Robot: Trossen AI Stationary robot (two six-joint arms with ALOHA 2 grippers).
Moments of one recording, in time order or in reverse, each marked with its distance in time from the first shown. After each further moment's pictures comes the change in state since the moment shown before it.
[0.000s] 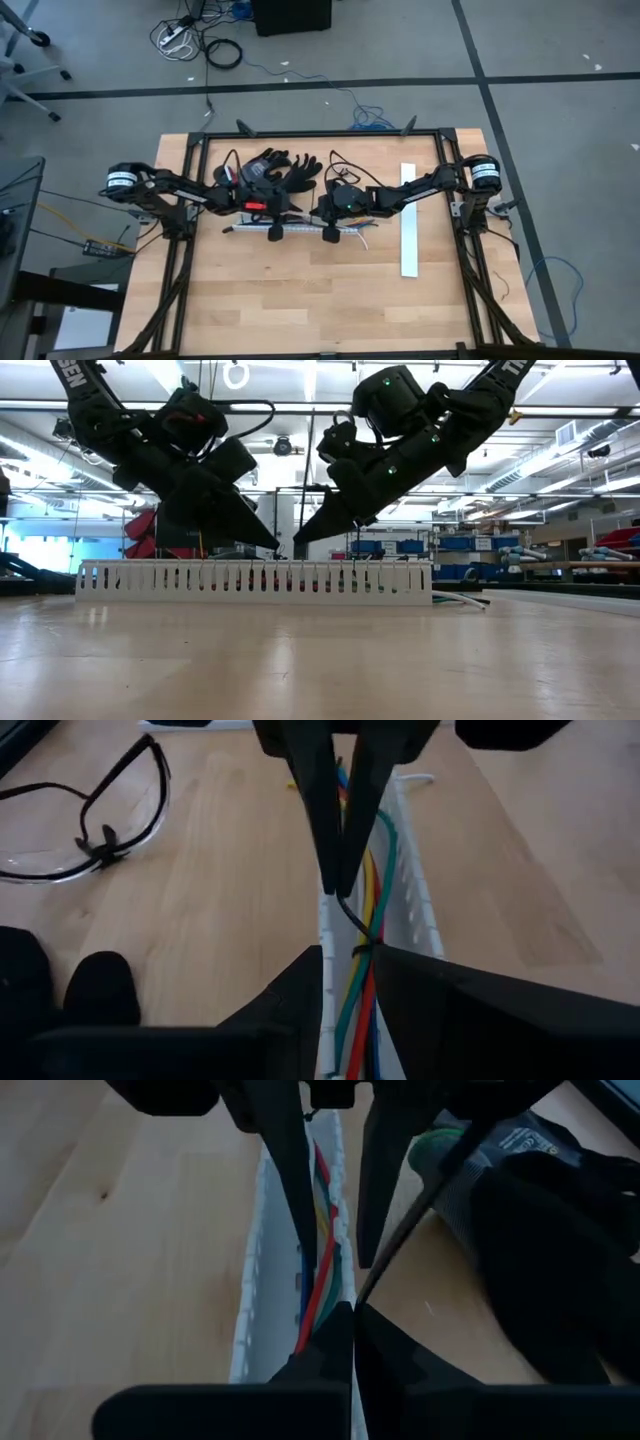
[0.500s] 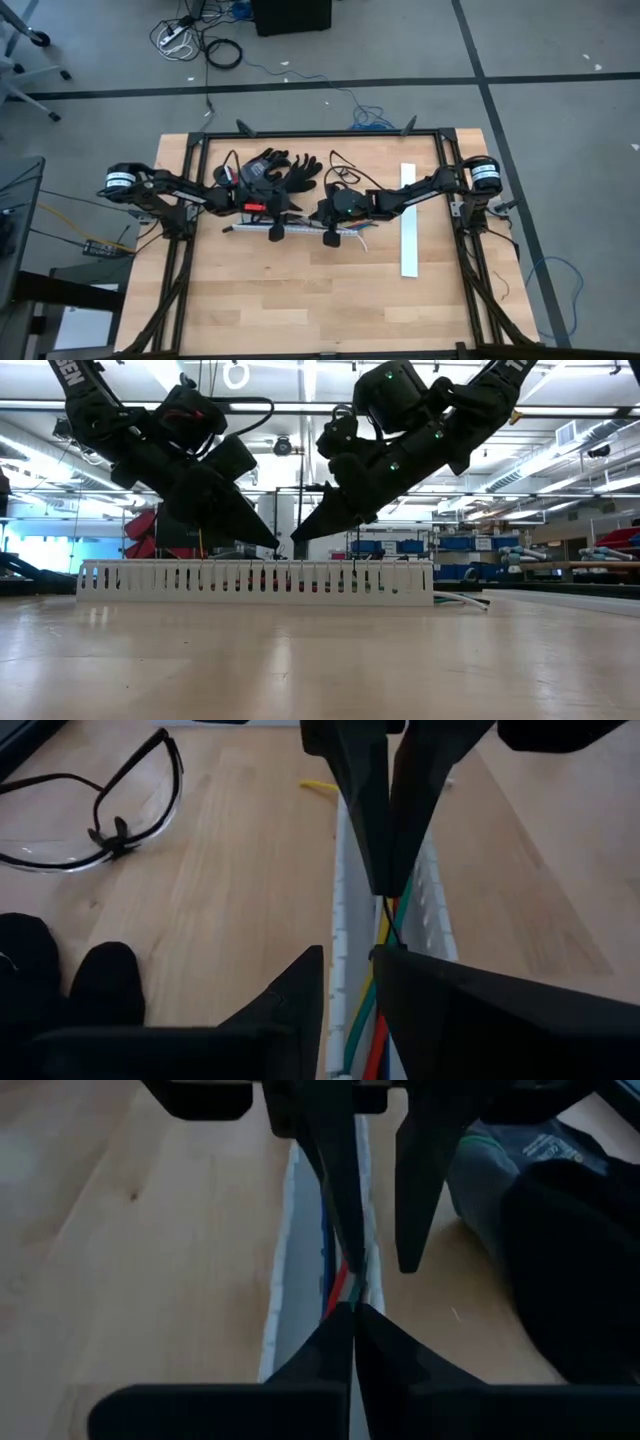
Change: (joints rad) left arm -0.017 -0.008 0.000 -0.002 -0.042 -0.045; right arm 0.030 0.000 0.000 0.007 -0.002 0.004
